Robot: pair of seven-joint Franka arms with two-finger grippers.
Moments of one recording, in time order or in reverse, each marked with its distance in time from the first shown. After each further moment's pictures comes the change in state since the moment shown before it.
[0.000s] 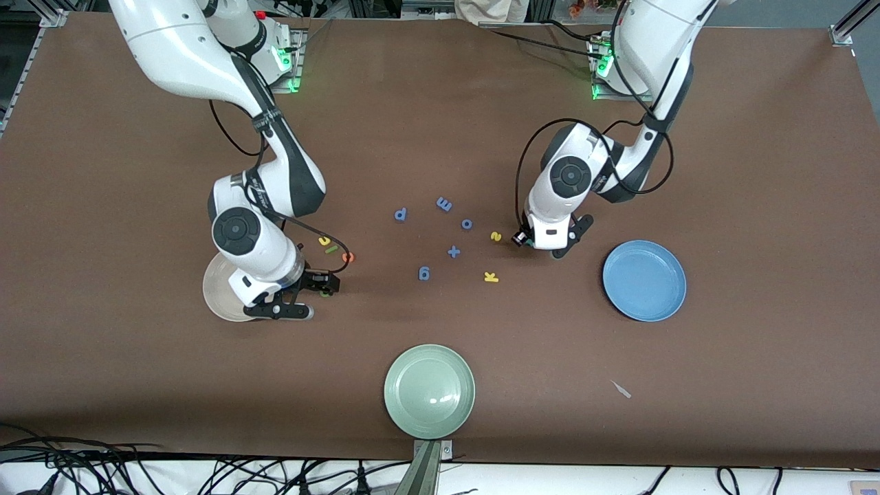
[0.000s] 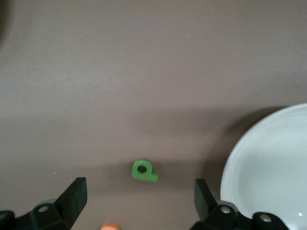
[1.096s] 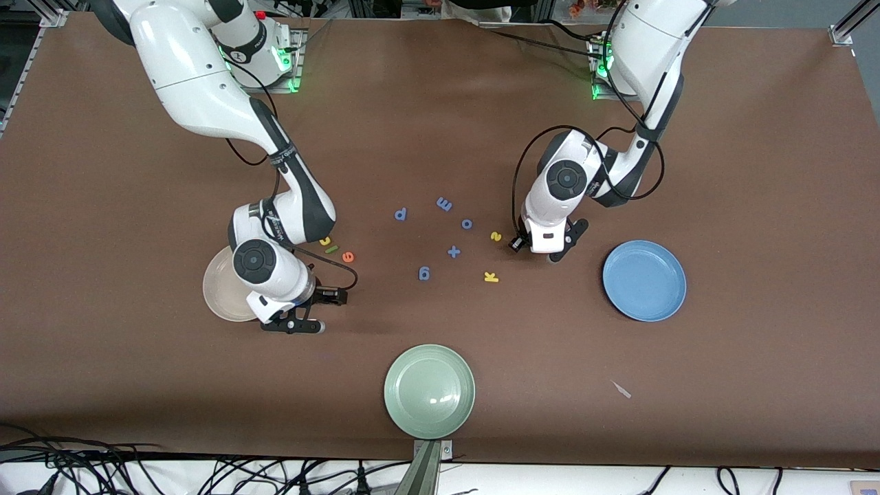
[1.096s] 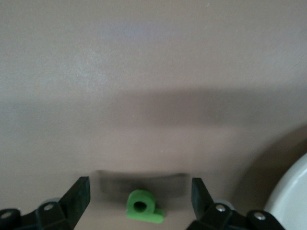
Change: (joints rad) left arm -0.007 0.032 0.016 0.007 0.000 0.065 -0.009; right arm -0.005 0.151 0.000 0.083 0.069 0.025 -0.027
